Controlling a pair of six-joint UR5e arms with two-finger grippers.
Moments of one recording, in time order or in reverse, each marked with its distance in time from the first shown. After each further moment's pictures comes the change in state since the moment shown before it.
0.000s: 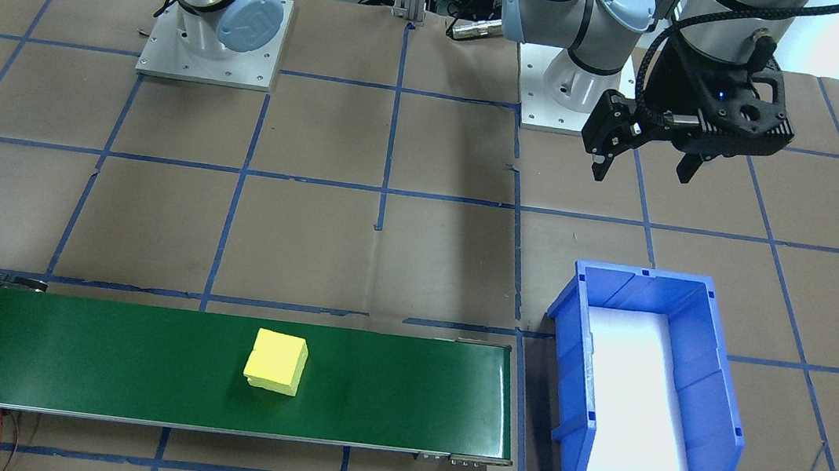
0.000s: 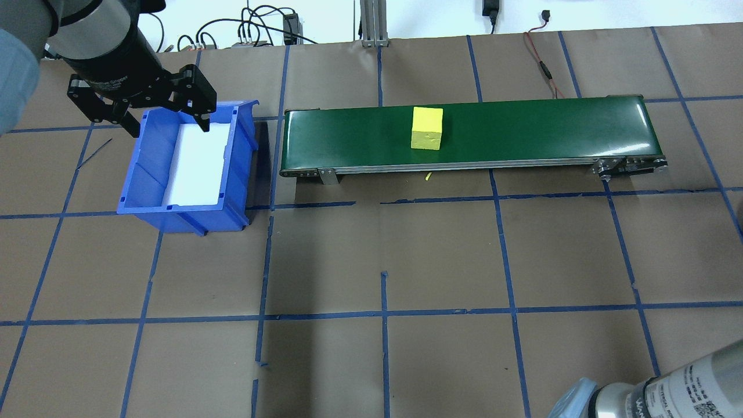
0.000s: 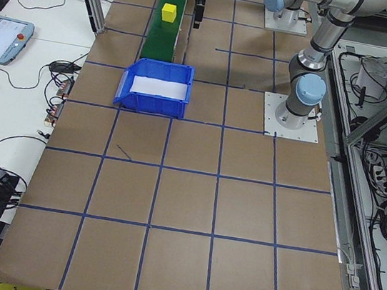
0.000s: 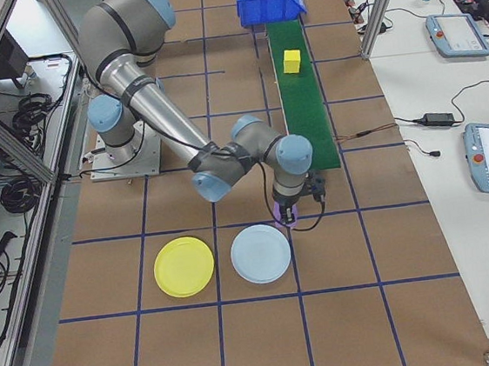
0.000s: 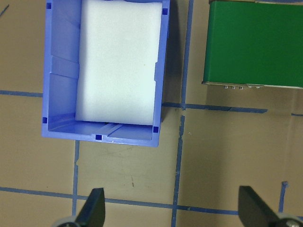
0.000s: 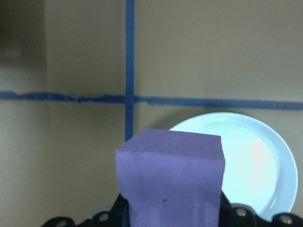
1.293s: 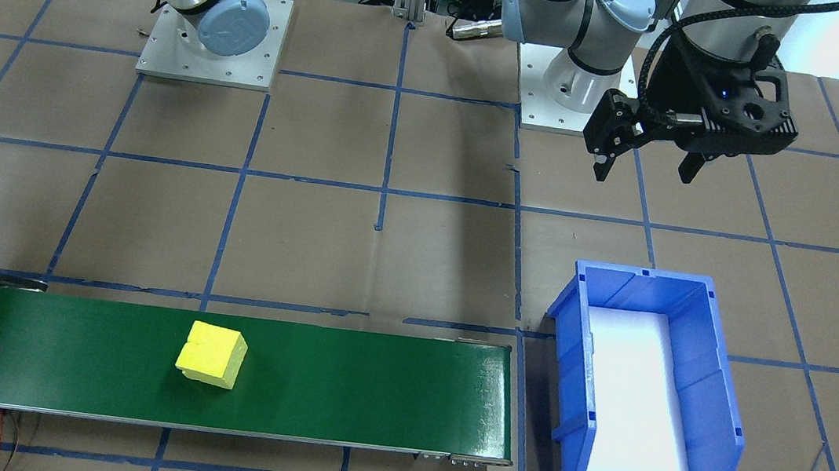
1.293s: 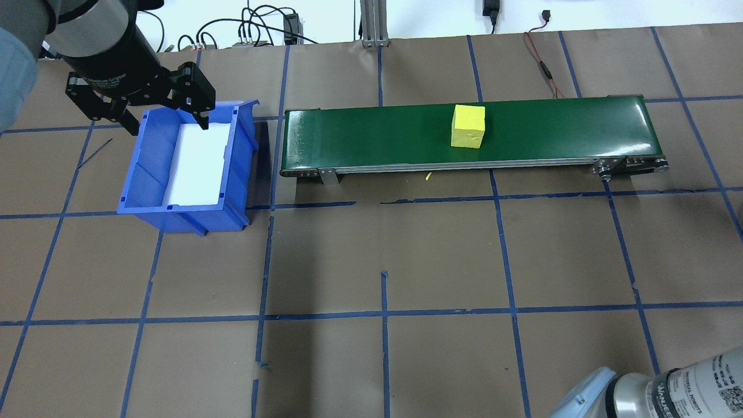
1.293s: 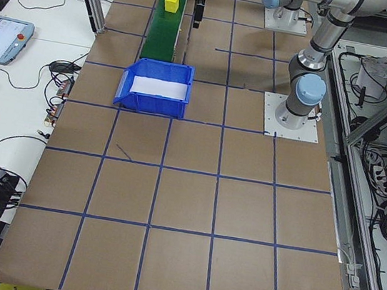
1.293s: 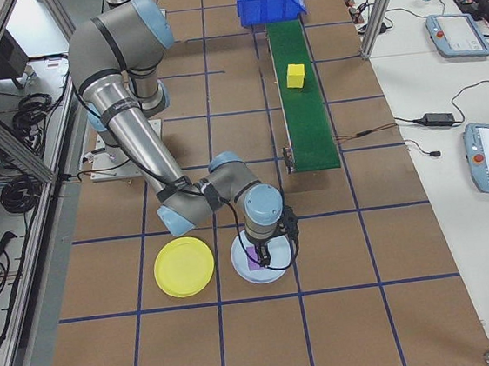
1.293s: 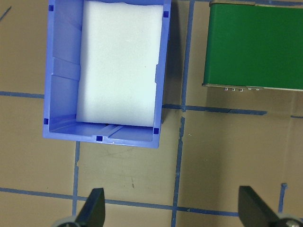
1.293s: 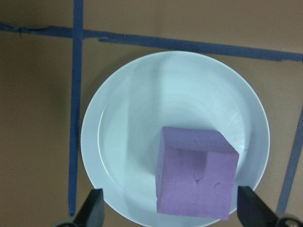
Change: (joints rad) left arm 0.002 0.000 0.004 0.002 0.000 0.000; right arm -0.086 0.028 0.014 -0.038 0.010 -0.131
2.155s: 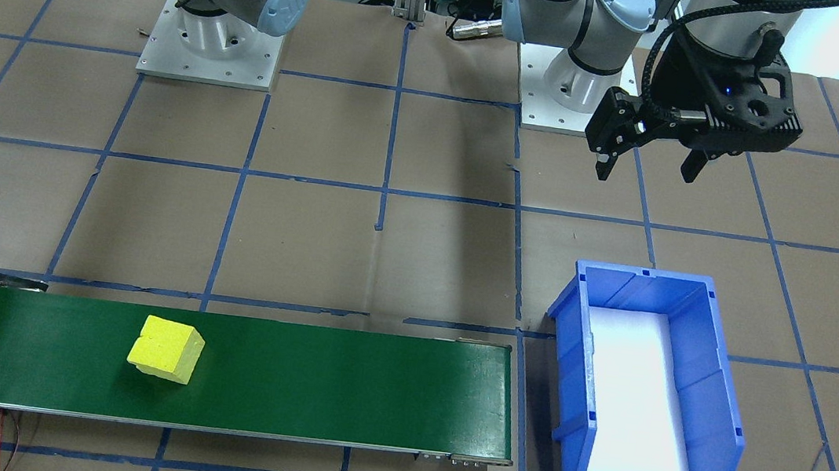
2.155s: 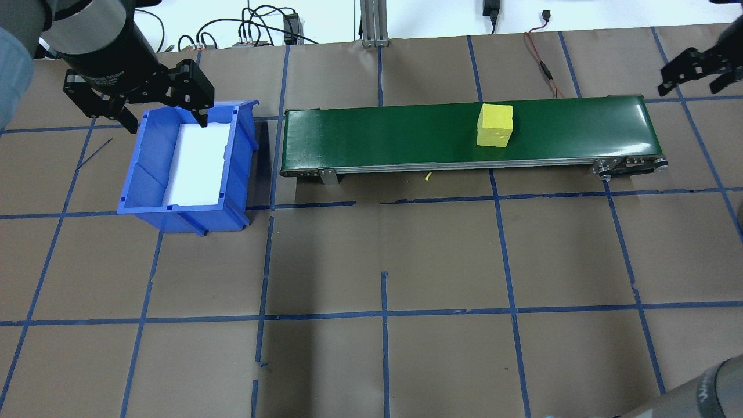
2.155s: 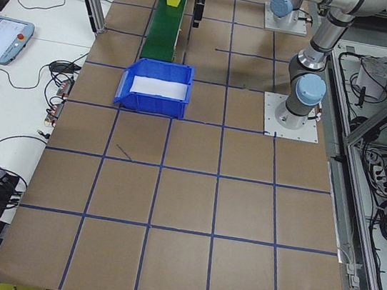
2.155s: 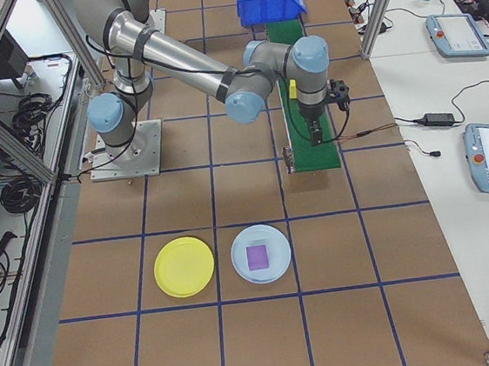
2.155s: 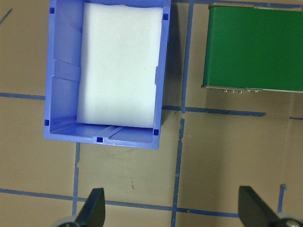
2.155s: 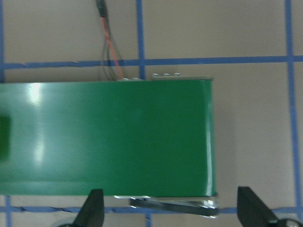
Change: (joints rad) left arm 0.001 0.000 0.005 0.000 -0.001 0.000; right arm 0.538 -0.126 -0.069 0.026 0.145 0.694
